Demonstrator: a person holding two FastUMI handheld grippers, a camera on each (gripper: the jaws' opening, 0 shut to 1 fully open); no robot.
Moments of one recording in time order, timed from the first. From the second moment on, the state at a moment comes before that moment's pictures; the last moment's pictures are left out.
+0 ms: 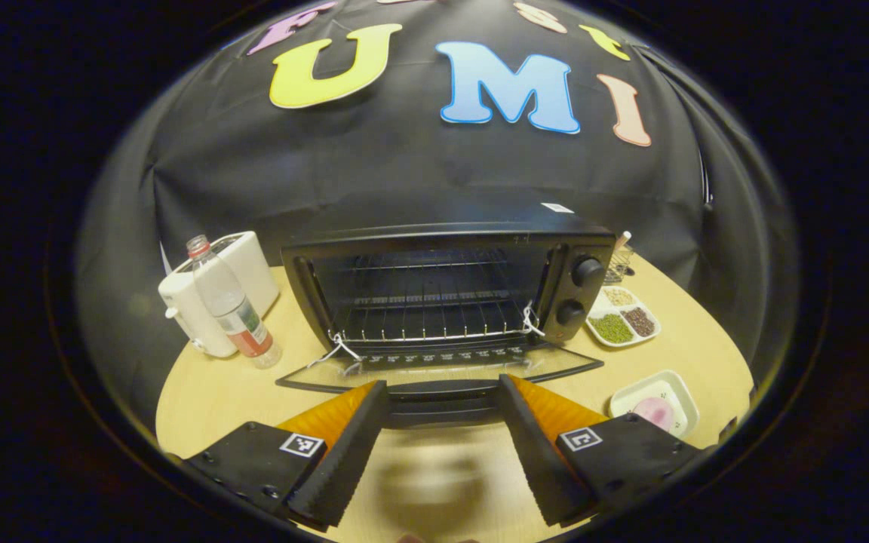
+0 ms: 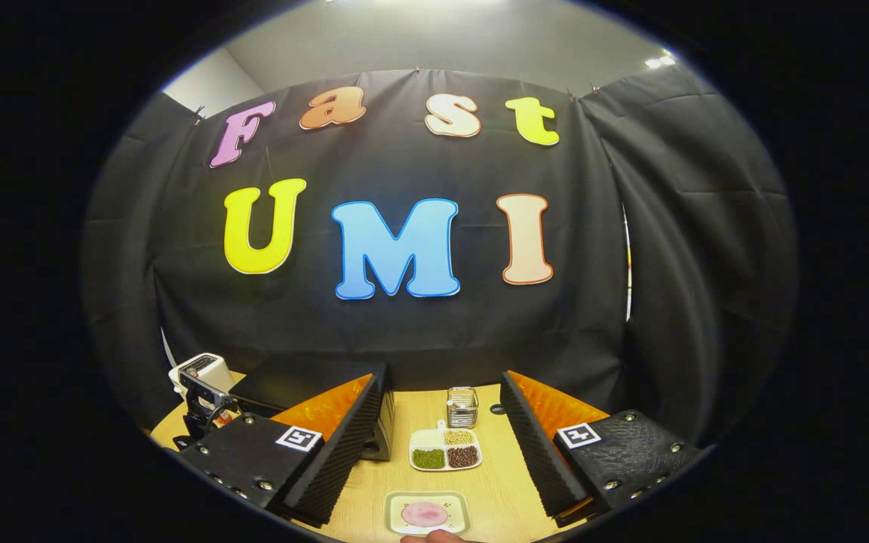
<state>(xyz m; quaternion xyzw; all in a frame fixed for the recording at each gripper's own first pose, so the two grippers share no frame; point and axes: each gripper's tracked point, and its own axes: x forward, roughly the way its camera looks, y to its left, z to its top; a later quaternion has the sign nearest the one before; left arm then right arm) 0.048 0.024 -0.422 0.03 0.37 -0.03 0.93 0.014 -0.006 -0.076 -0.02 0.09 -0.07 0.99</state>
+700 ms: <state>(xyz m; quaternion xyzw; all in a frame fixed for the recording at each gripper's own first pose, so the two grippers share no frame) 0.020 0.050 -0.452 0.02 0.41 -0.01 0.91 -0.006 -0.009 -0.126 -0.02 0.17 -0.06 0.98</state>
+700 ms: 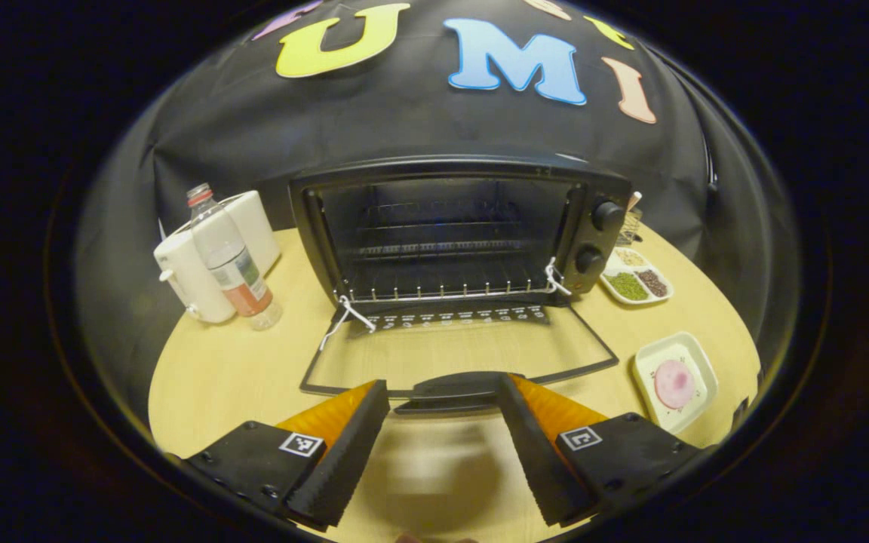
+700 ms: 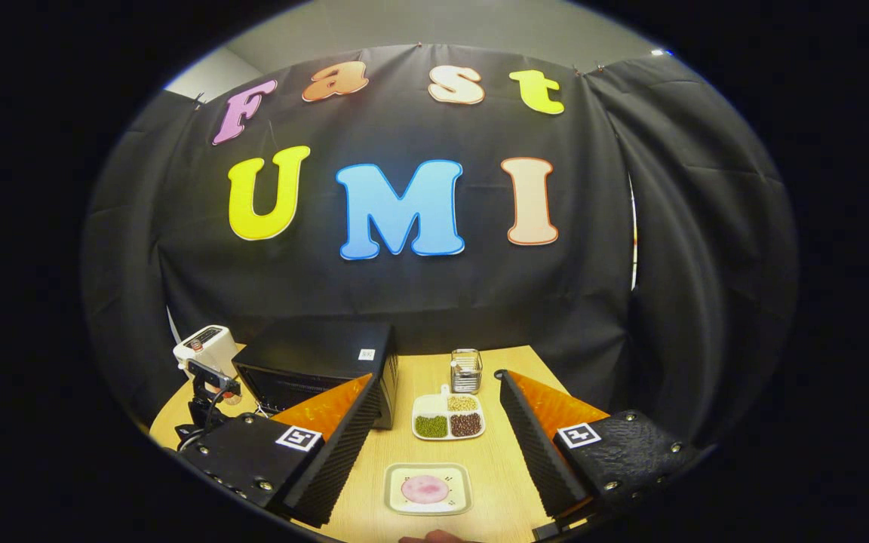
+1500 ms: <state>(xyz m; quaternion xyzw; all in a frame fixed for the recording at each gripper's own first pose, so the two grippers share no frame) 0.028 0.052 -0.123 0.02 0.09 -0.04 1.00 -0.018 -0.070 -0.341 -0.01 0.48 -0.03 0.88</state>
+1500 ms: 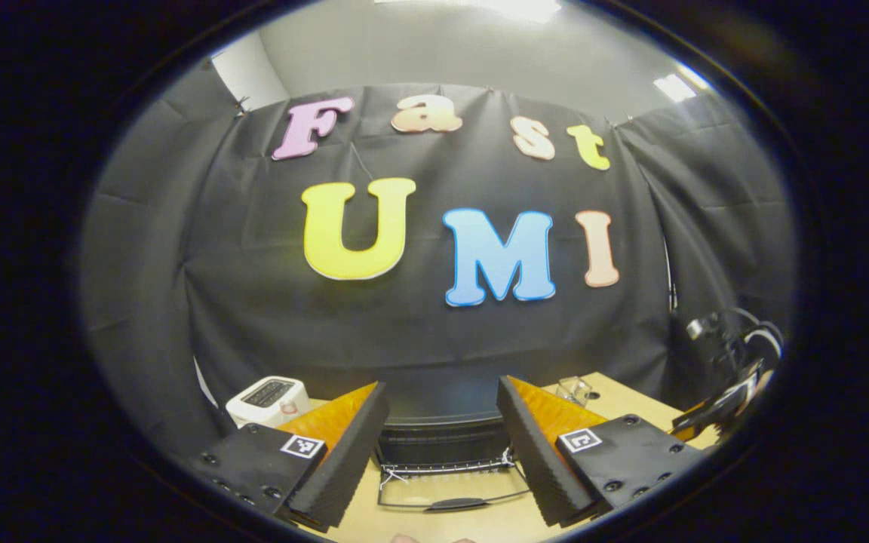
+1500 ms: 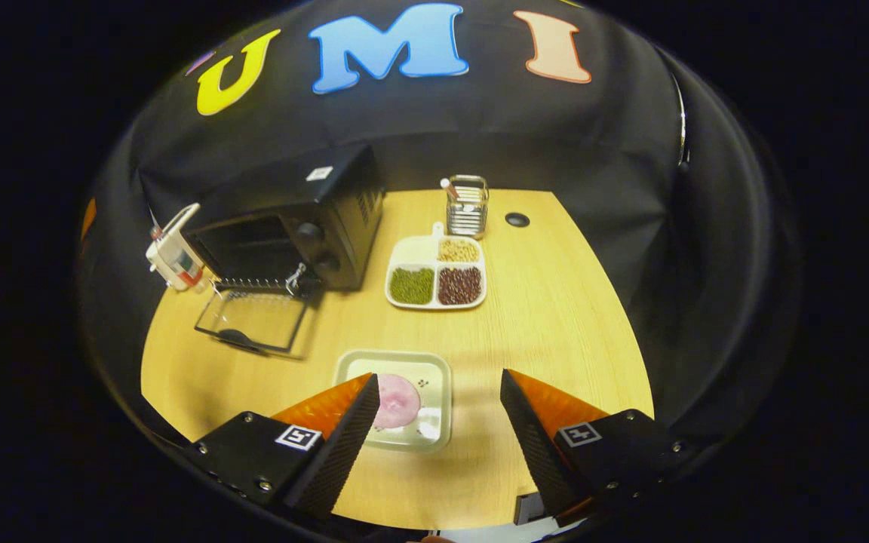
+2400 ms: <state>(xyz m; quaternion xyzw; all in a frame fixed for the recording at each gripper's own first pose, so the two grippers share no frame) -0.009 0.116 -0.153 0.01 0.14 0.04 0.99 -0.013 -0.081 -0.463 0.03 0.61 -0.06 0.79</state>
